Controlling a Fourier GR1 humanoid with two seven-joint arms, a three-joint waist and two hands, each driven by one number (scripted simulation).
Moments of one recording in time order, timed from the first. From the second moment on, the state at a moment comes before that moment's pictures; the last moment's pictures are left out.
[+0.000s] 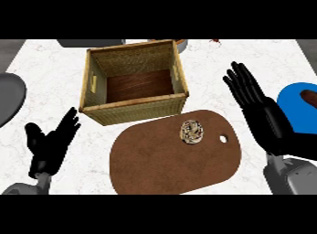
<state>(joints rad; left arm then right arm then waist) -0.05 0.40 -0.27 -1.38 0.40 0.24 0.14 -0.23 -0.27 0.22 -1.68 -0.32 0.00 -0.05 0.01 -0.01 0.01</state>
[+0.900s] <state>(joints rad) -0.07 0.33 -0.23 -1.61 0.30 0.36 -0.05 -0.17 -0.11 0.55 -1.70 0.42 -0.44 0.18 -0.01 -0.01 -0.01</state>
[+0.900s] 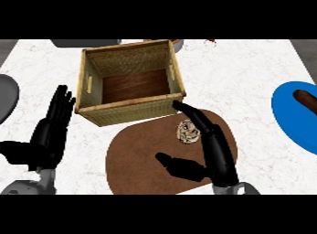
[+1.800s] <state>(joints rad) -0.04 0.31 -0.24 -1.62 0.28 0.37 -0.07 -0.45 -0.22 0.53 -1.98 0.64 0.24 1.08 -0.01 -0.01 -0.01</state>
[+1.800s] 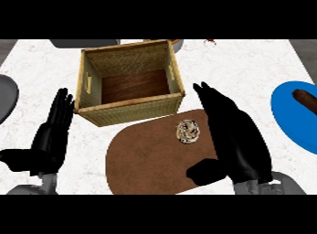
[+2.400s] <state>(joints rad) -0.03 0.31 -0.24 -1.66 0.27 0.36 -0.05 -0.53 -0.18 0.49 -1.92 0.59 0.37 1.15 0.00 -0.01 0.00</state>
